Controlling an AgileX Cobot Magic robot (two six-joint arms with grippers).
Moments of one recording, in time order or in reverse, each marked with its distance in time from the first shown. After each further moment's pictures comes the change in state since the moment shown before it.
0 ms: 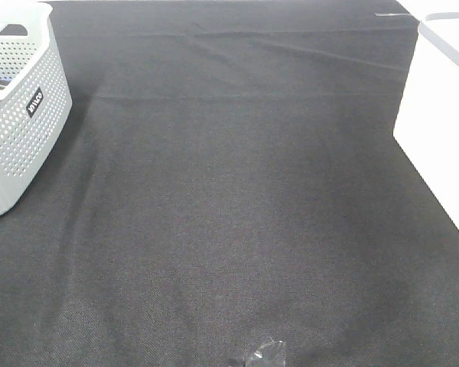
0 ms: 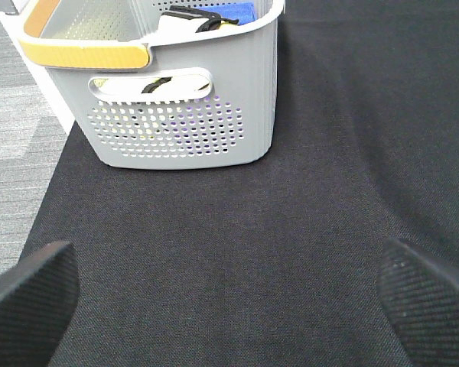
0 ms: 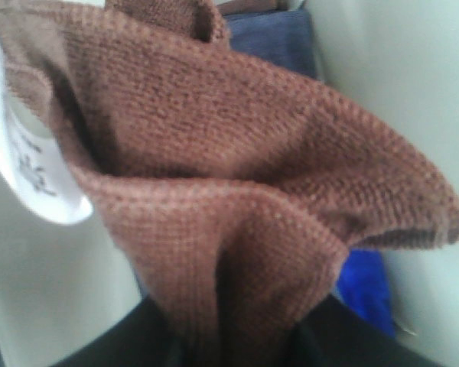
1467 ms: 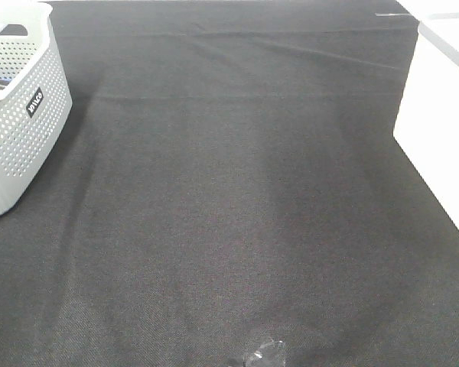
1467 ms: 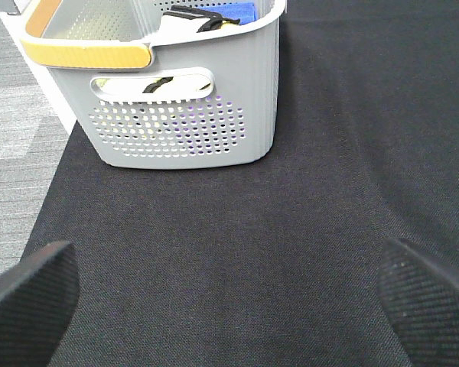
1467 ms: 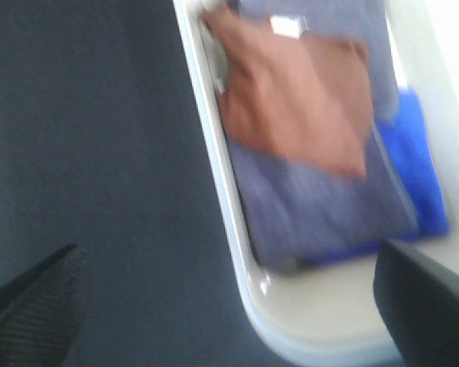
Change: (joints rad) left arm 0.000 0.000 0.000 0.004 0.000 0.000; right arm 0.234 -0.556 0.421 -0.038 -0.002 0.176
